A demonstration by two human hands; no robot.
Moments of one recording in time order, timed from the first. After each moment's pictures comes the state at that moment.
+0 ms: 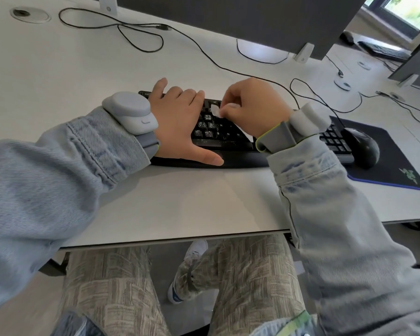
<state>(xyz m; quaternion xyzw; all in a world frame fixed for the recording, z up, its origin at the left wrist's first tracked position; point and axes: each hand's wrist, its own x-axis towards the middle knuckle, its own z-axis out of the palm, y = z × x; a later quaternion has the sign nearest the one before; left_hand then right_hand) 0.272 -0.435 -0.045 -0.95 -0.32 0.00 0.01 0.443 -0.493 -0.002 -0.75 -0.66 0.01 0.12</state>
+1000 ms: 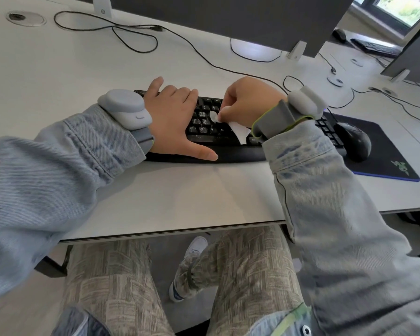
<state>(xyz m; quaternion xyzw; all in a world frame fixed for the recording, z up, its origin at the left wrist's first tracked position) 0.271 -0.435 -0.043 -0.95 -0.32 0.01 0.01 0.431 -0.501 0.019 -0.81 -0.58 0.09 0.04</state>
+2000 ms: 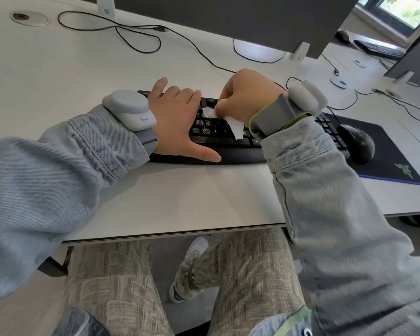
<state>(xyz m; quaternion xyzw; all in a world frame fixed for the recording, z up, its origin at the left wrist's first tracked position) 0.272 -0.435 -0.045 -0.95 -0.32 0.00 0.02 0.419 -0.490 0.023 -0.82 -0.56 0.07 0.05</state>
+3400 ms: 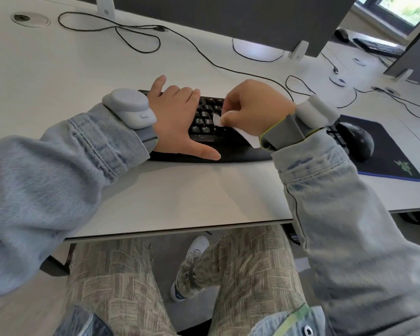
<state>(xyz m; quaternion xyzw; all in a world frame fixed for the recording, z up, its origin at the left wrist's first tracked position) 0.271 -0.434 -0.044 -0.95 -0.32 0.01 0.01 0.434 -0.514 0.015 -0.76 -0.64 0.06 0.07</state>
